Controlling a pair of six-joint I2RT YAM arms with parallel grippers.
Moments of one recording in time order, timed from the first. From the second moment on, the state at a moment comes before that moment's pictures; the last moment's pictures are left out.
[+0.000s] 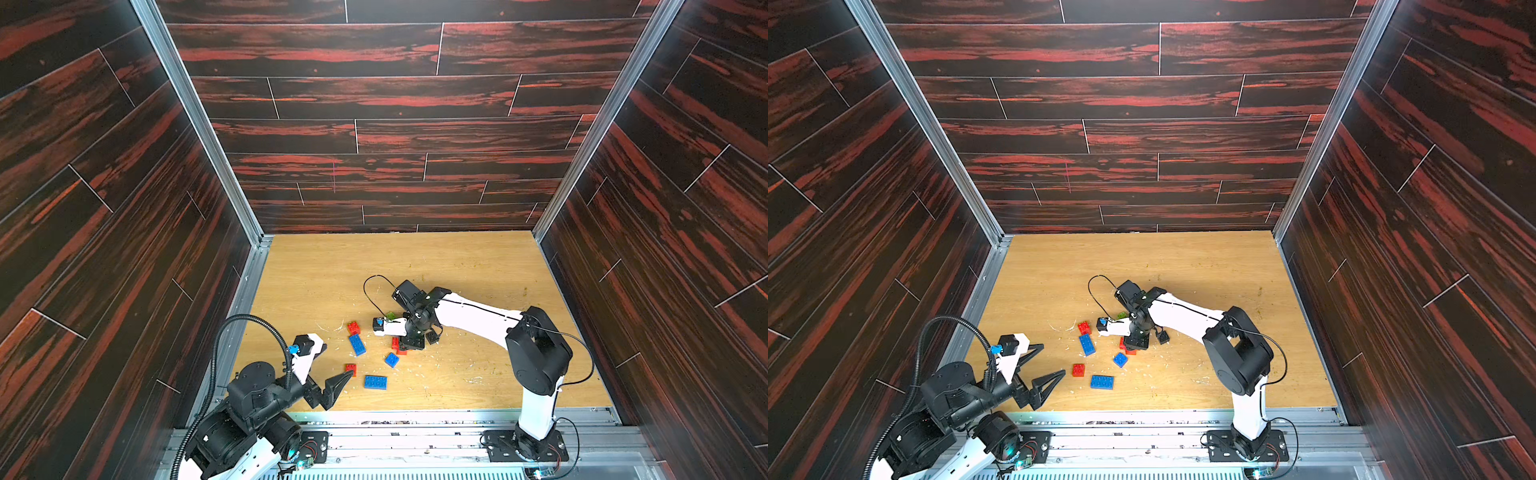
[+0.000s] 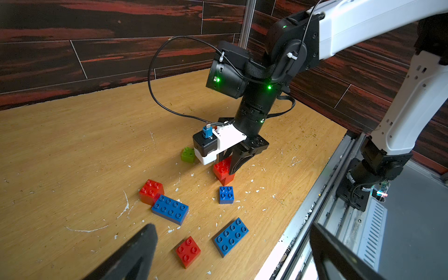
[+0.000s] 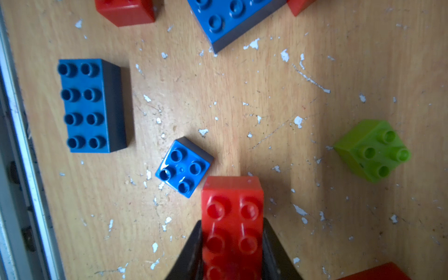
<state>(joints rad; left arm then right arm) -0.61 0.20 0.62 -0.72 0.23 -0.11 0.83 1.91 1.38 -0.80 -0.21 -0.69</state>
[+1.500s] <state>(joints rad) -0.62 0.20 0.62 -0.72 0.23 -0.11 0.82 1.71 1.32 -0.78 -0.17 -0.63</state>
